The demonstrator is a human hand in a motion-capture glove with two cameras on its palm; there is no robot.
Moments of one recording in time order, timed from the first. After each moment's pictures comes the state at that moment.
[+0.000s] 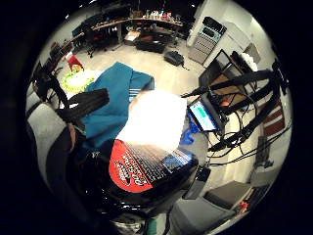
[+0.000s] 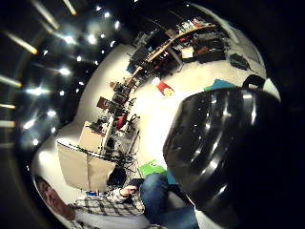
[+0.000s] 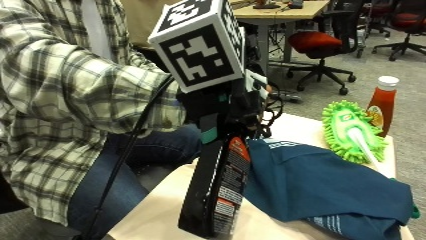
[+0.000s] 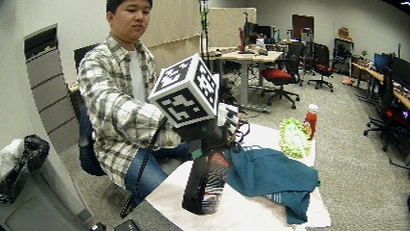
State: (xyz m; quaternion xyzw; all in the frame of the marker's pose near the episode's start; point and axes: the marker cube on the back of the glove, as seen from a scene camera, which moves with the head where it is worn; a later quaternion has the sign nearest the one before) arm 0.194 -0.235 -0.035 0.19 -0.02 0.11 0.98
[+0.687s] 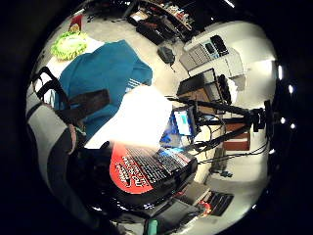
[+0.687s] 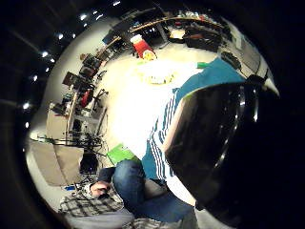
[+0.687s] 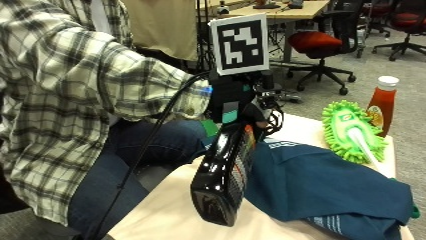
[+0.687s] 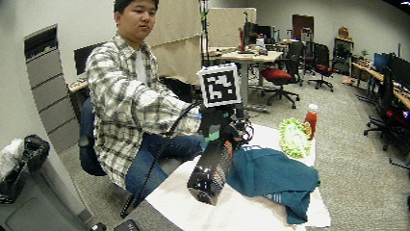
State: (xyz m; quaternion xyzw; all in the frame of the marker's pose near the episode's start) arm 0.147 -0.268 0.013 0.05 0.20 0.05 0.98
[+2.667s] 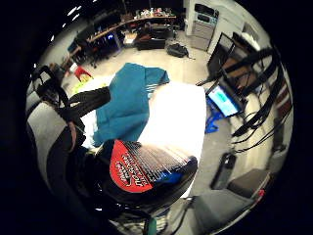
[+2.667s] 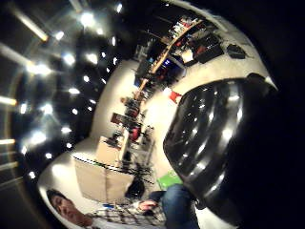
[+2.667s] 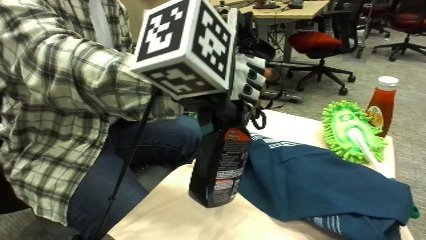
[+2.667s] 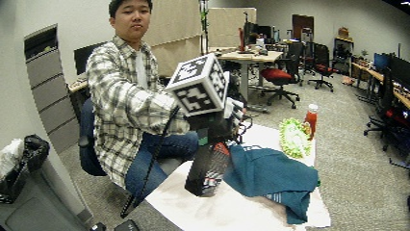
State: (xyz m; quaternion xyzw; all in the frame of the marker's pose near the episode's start) arm 0.174 -0.232 -0.040 0.25 -0.19 0.17 0.93
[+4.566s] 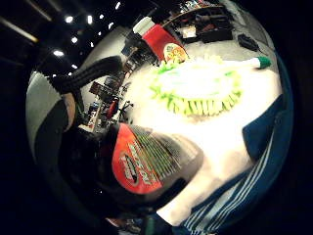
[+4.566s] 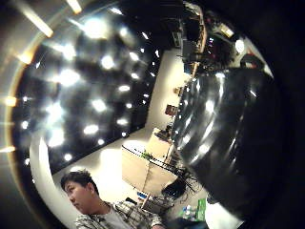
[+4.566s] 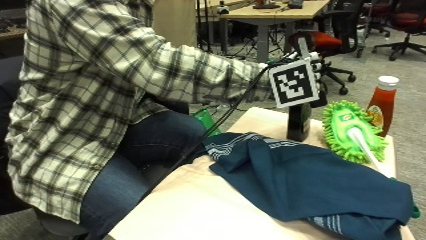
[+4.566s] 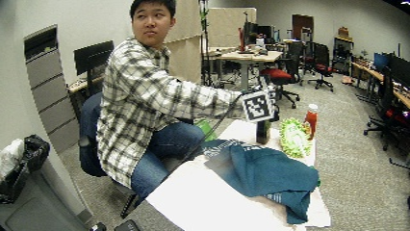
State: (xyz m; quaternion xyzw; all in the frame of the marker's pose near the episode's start) arm -0.008 -0.442 0.075 0.28 -0.46 0.02 0.84
